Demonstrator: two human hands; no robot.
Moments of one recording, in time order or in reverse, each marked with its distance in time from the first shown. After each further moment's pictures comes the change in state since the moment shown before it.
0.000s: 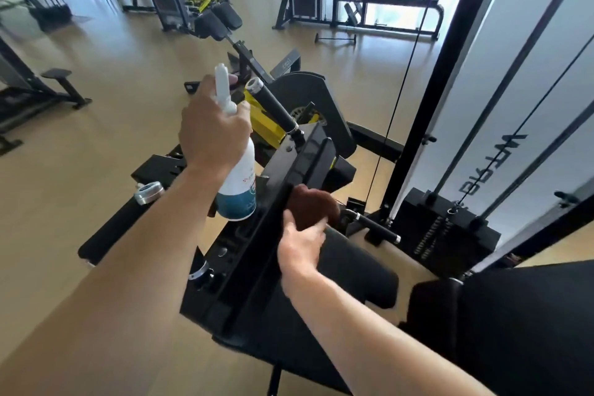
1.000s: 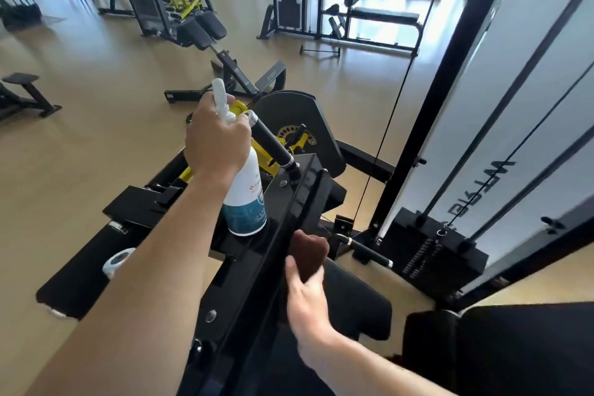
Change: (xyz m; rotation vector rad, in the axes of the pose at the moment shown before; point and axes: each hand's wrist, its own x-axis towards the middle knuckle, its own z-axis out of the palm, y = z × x) left_hand 0.065 -0.010 0.045 -0.023 -0.020 -0.160; right_hand 0.012 0.001 -0.013 -0.028 -0.142 0.031
